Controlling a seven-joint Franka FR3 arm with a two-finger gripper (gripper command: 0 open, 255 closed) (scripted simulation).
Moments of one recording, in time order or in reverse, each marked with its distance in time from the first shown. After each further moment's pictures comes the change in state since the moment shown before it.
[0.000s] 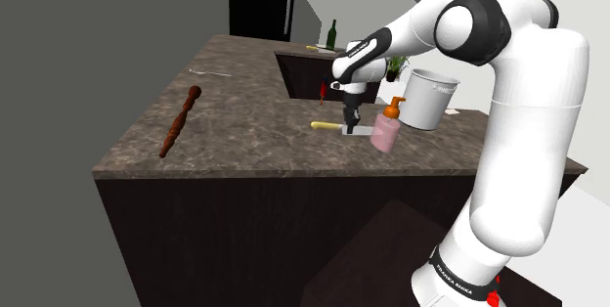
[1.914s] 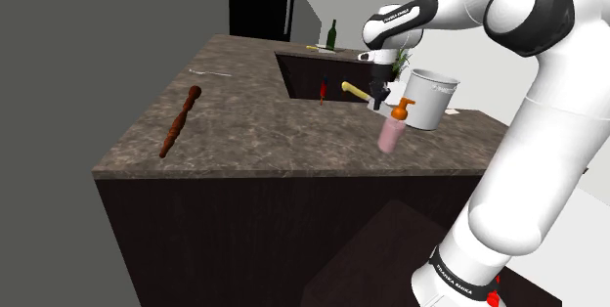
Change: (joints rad) arm -0.034 -0.225 -0.073 0.047 -0.122 -0.240 -0.060
